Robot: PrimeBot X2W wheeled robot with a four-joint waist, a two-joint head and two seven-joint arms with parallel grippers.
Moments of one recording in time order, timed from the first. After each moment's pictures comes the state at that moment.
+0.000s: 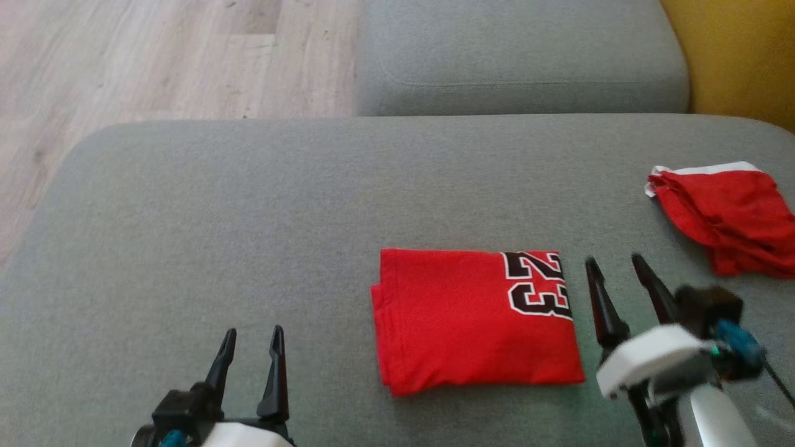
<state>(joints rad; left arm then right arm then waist) 0.02 0.30 -0.55 0.15 -0.62 0.23 -0.24 -0.07 -0.05 0.05 0.24 0.17 0.13 0.01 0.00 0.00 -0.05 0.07</state>
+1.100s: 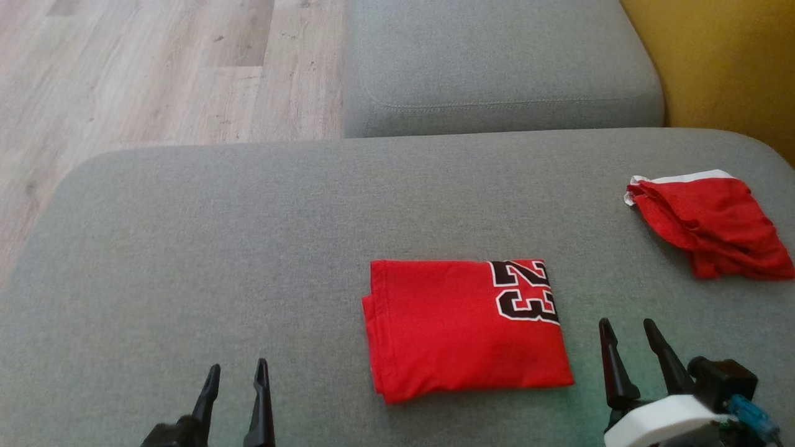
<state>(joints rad) 0.11 0.30 -0.51 0.14 -0.62 0.25 -0.24 0.11 -0.04 0.03 0.25 0.23 0.13 -0.13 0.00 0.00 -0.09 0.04</state>
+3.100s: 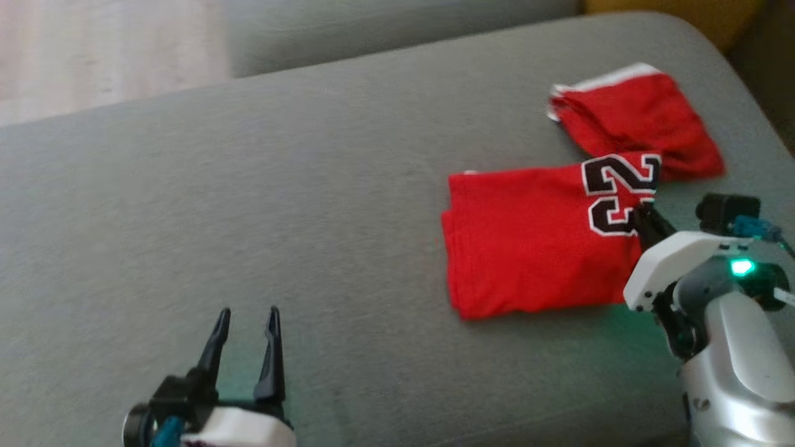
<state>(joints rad) -0.01 0.29 -0.52 0.15 -0.56 0.23 -0.25 -0.36 -0.09 -0.08 0.52 0.15 0.13 0.23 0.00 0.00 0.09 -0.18</state>
